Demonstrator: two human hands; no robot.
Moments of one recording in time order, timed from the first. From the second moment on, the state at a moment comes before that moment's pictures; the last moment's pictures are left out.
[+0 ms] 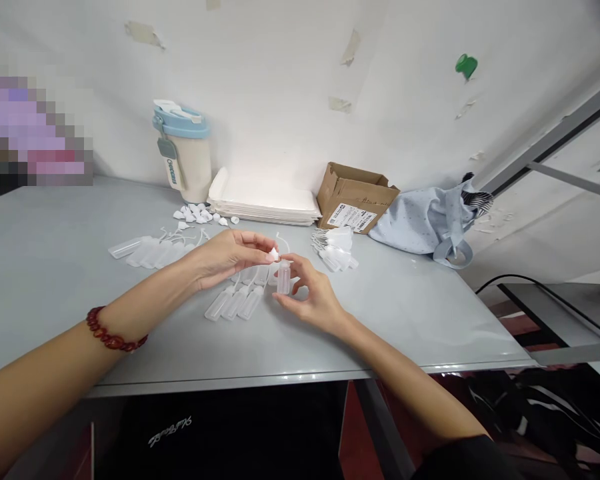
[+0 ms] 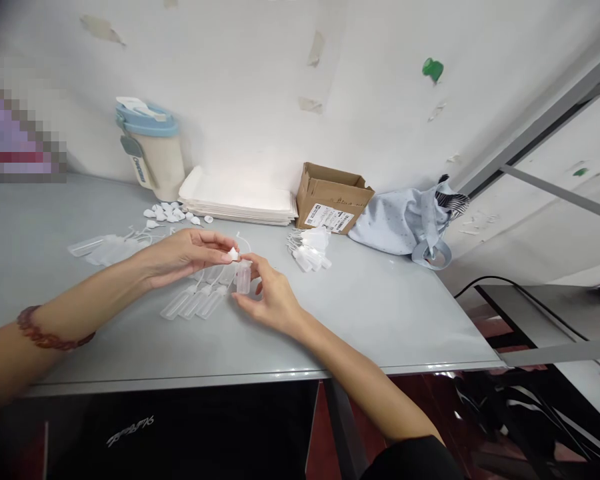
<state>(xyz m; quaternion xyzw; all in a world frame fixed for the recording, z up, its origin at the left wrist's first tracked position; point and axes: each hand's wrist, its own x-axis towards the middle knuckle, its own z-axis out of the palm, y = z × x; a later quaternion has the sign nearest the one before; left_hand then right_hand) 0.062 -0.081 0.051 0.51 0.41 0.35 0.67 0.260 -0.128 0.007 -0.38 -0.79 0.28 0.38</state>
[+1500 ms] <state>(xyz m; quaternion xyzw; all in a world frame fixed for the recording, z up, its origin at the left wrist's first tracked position) 0.070 -0.090 0.045 0.65 0.40 0.33 0.56 0.262 -0.127 0.004 -0.44 -0.74 0.31 0.41</state>
